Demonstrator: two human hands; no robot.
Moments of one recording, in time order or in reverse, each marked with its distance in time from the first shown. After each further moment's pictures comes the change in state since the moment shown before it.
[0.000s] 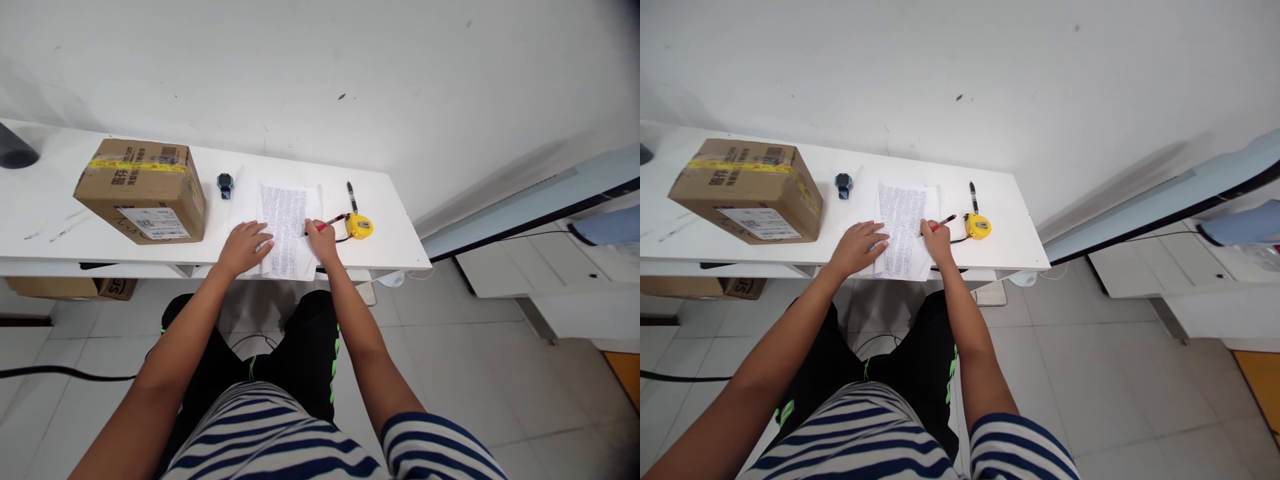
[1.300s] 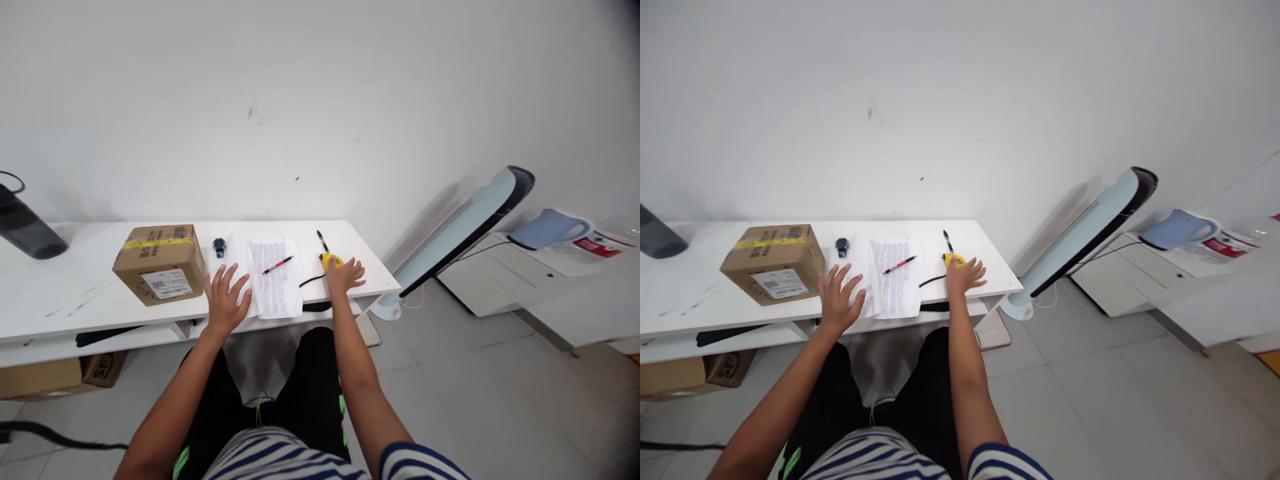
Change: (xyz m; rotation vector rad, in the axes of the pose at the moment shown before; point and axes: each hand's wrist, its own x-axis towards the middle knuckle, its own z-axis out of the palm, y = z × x) left_hand -0.042 0.014 -0.036 0.084 0.485 -0.053; right_hand 0.003 0.006 -0.059 -0.274 0.708 0.218
